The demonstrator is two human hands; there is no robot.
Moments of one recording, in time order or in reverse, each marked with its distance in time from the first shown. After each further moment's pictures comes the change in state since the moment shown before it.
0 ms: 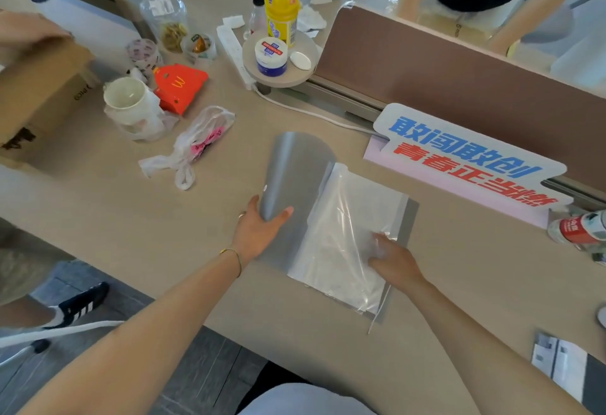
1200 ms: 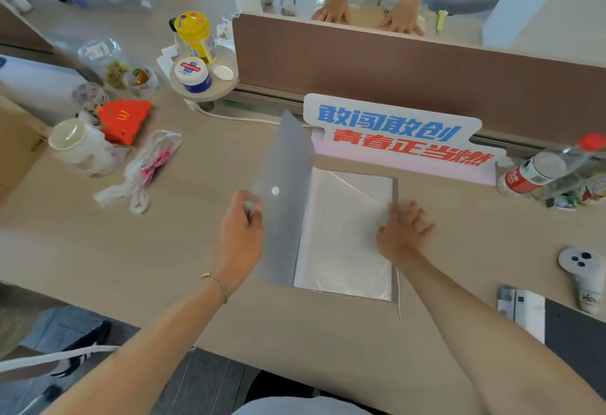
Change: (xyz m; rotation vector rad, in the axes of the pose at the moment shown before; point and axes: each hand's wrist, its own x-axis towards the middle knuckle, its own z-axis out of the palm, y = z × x) left_hand -0.097 0.072 0.068 0.108 0.257 0.471; right_hand 0.033 0.111 -0.041 -0.363 0.280 0.272
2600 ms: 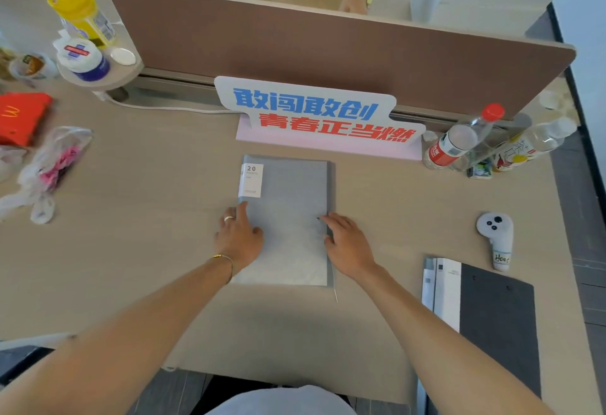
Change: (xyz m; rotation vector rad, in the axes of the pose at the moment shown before) left_hand -0.012 0.002 0.153 0.529 -0.423 -0.108; right_hand -0.041 0.073 0.009 0.414 0.048 -0.434
